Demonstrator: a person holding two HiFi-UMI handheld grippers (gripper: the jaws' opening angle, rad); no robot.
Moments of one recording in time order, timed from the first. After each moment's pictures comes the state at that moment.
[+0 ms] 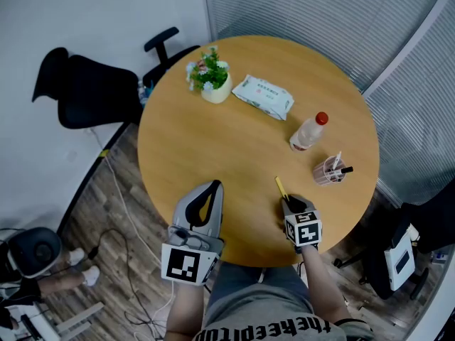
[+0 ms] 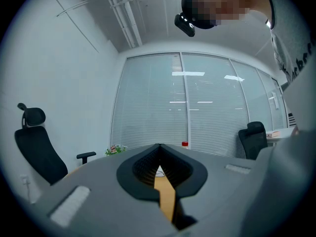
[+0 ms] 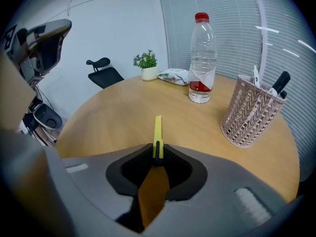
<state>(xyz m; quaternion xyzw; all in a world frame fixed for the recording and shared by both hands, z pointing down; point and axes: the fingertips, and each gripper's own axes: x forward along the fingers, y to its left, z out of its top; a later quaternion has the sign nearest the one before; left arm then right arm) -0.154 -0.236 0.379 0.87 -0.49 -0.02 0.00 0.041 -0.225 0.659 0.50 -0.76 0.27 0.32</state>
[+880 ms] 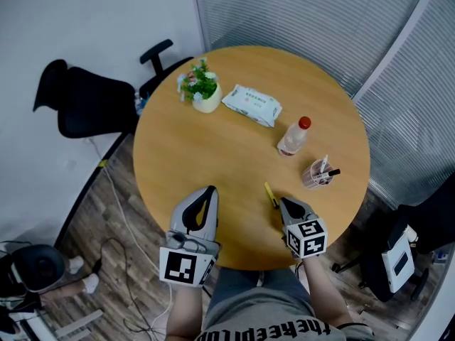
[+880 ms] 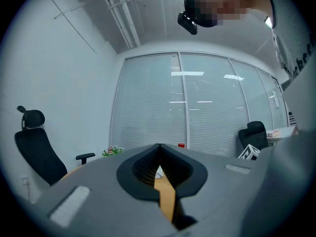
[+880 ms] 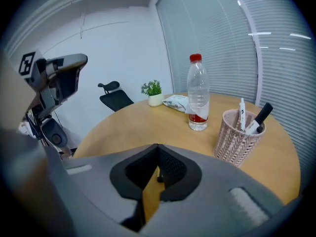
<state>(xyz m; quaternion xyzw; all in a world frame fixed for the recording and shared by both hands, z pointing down) -0.133 -0.228 0.374 0.87 -0.49 -0.01 0.00 0.044 -0.225 0.586 0.49 -0.82 0.22 0.21</state>
